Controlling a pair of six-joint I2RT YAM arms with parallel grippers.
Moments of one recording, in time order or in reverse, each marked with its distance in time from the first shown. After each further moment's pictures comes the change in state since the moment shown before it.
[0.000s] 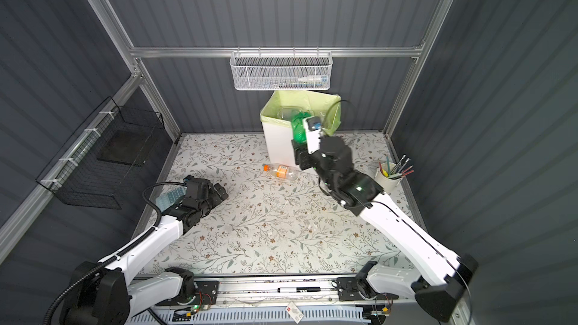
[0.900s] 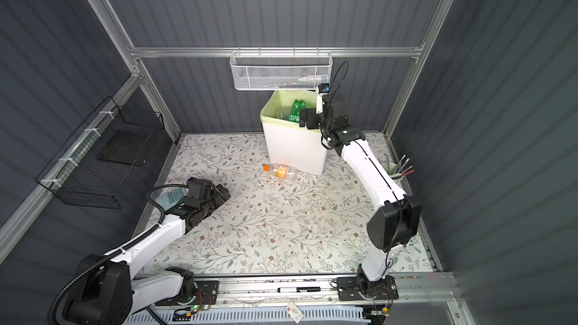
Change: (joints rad) left arm 0.003 0.032 -0.027 0.040 0.061 -0.058; right arm -0.327 0.573 0.468 -0.164 -0.280 0.142
